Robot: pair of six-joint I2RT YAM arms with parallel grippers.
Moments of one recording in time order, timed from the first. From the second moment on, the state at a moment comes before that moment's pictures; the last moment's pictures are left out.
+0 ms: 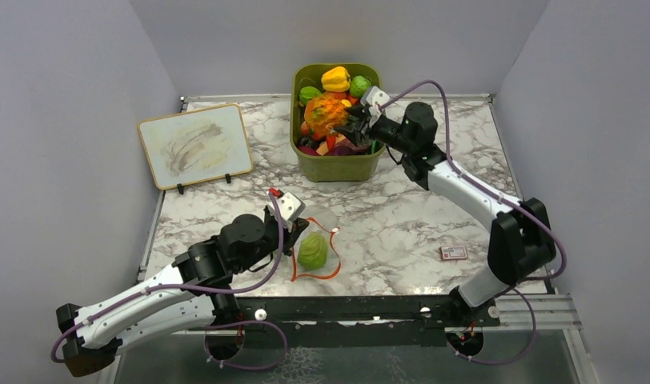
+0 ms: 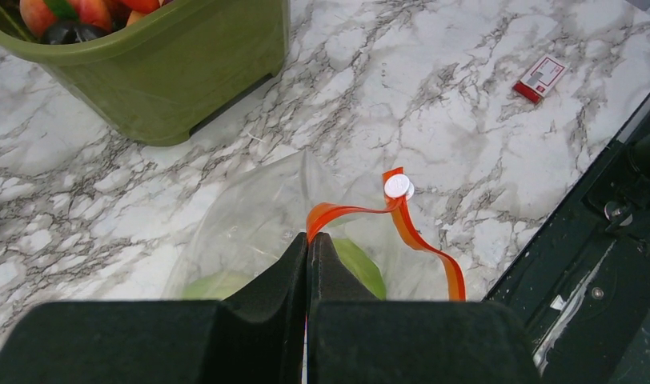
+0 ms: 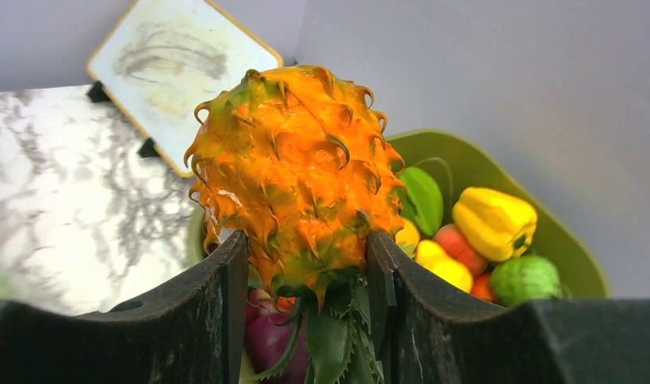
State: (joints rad) left arm -1.07 0.61 0.66 -0.35 -0.26 -0.13; right arm 0.49 1.59 1.18 0.46 -0.53 -0.29
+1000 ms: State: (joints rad) left arm -1.06 0.80 0.84 -0.41 -0.41 -0.32; right arm 0.52 0.73 0.76 -0.08 -0.78 -0.01
